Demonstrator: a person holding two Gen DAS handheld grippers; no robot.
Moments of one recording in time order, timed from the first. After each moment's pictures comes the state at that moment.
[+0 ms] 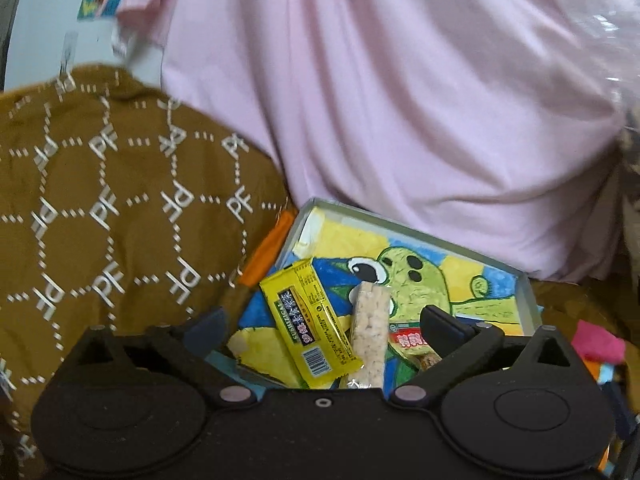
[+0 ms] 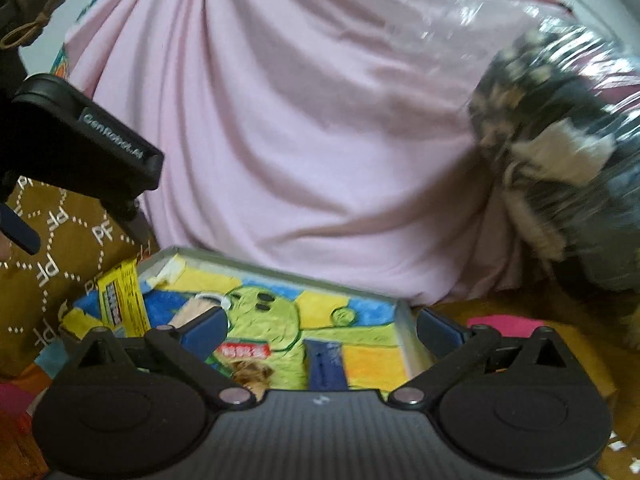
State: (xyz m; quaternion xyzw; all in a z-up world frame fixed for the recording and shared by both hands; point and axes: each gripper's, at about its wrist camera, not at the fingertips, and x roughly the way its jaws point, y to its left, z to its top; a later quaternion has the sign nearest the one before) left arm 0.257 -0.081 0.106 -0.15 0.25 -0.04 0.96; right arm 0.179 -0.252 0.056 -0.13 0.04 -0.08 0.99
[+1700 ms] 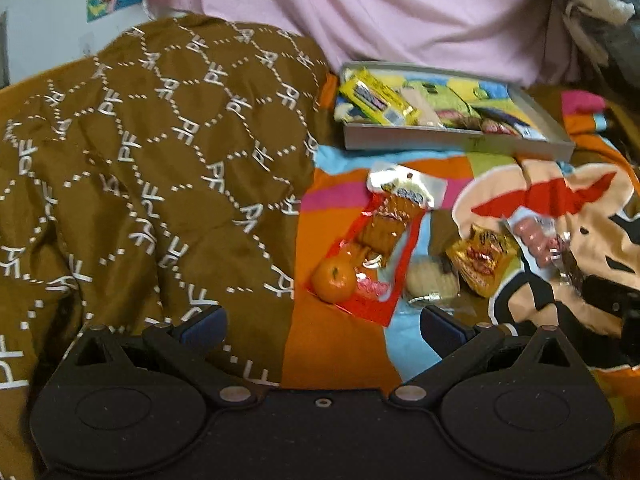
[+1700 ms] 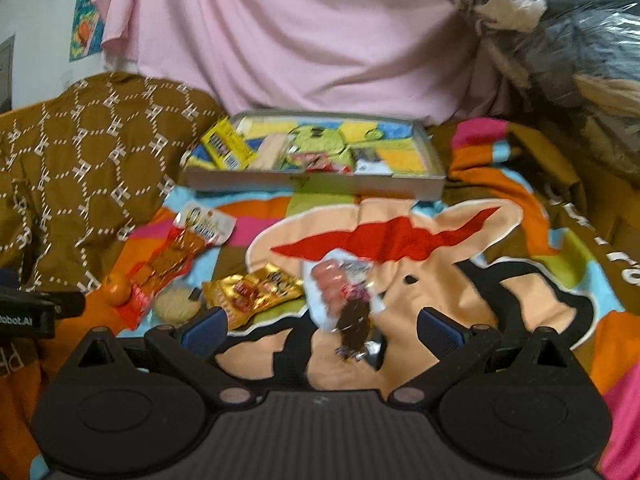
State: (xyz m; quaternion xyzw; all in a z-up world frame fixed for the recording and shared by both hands) left arm 0.059 -0.008 -0.010 0.01 0.32 -0.06 0.94; right arm 0.020 -0.230 0.017 -0.04 0.27 -0.03 0.96
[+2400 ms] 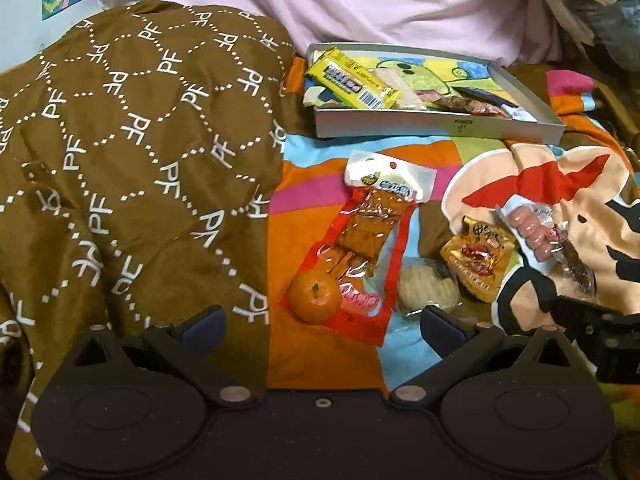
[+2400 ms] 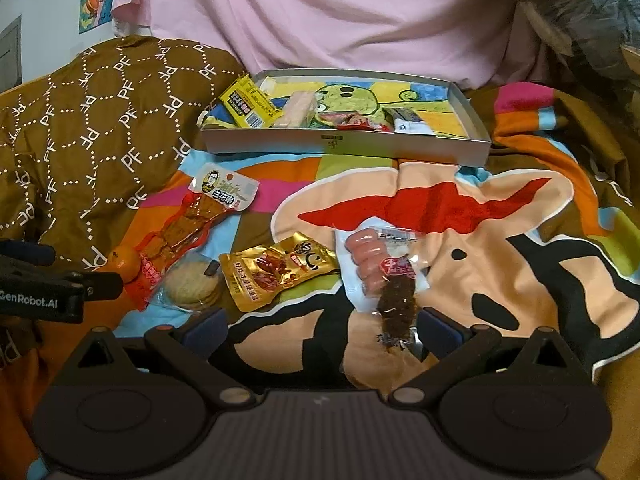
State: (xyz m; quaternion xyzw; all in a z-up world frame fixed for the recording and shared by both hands) left arm 0.100 -0.013 -0.023 0.02 0.33 -0.12 0.94; right arm 0.050 -0.223 0.000 -0.03 0.31 0.00 0.95
